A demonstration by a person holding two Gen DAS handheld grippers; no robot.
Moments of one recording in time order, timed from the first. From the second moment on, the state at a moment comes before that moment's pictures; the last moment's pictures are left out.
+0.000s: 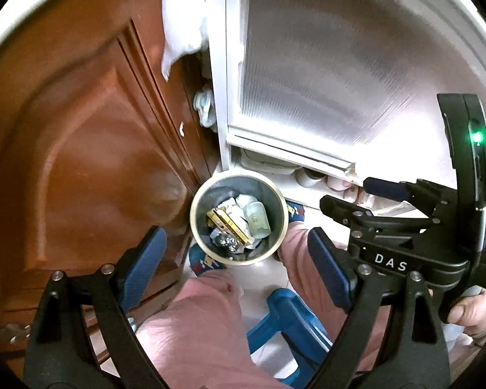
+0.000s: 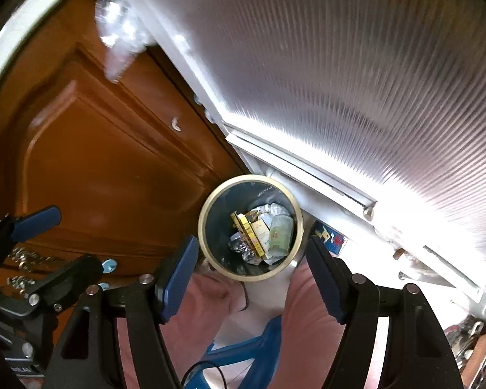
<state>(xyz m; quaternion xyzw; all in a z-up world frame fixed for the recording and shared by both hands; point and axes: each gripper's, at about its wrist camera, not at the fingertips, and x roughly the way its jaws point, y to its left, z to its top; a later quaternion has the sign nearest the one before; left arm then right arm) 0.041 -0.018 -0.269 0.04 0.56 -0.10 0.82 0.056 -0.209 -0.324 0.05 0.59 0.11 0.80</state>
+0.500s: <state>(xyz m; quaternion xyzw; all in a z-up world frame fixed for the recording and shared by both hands) -0.007 0.002 -0.134 0.05 0.46 -0.08 0.88 0.001 -0.193 -0.172 0.05 0.51 0.12 0.85</state>
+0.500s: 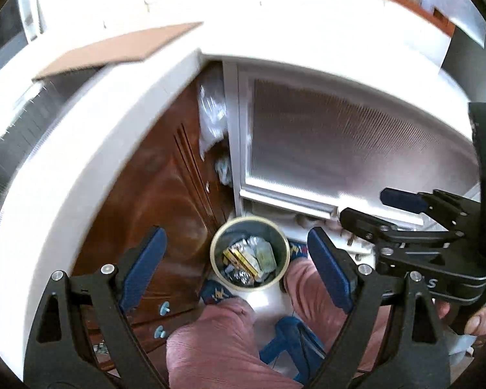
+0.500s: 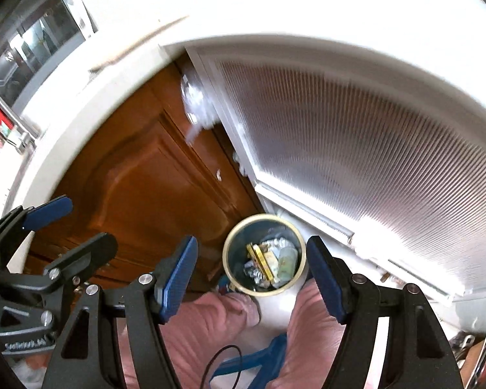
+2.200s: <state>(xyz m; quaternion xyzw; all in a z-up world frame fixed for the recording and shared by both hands) -0.059 0.006 0.072 0.02 0.30 -0.04 0.95 -0.073 -0.208 0.099 0.04 0.29 0.10 0.95</state>
